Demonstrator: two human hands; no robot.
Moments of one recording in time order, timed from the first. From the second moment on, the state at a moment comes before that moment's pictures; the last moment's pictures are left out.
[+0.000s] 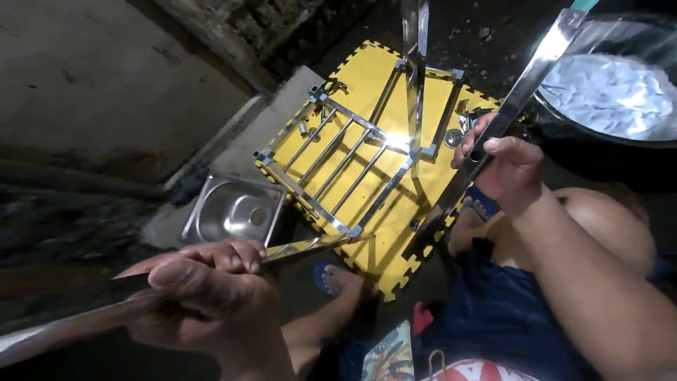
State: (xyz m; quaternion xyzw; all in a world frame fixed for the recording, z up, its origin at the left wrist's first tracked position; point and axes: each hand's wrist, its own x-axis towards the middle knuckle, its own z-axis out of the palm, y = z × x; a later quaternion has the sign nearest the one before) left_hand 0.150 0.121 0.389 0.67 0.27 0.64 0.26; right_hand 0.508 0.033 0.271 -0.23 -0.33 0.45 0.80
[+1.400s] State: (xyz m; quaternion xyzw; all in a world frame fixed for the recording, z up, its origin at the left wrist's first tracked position) left_hand 0.162 0.189 0.397 0.59 0.42 0.61 0.34; right_hand 0.505 0.052 0.267 -0.26 -0.32 0.46 0.78
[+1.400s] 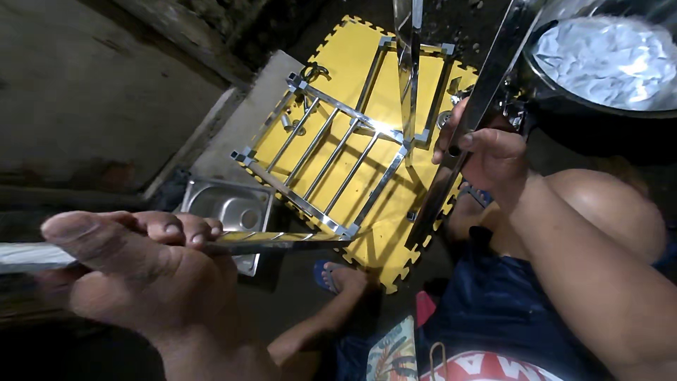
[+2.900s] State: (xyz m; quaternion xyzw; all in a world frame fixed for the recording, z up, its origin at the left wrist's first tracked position) left_hand 0.133 0.163 0.381 0.66 0.28 0.63 0.31; right_hand 0.496 0.069 0.255 -0.30 -0.38 0.49 0.72
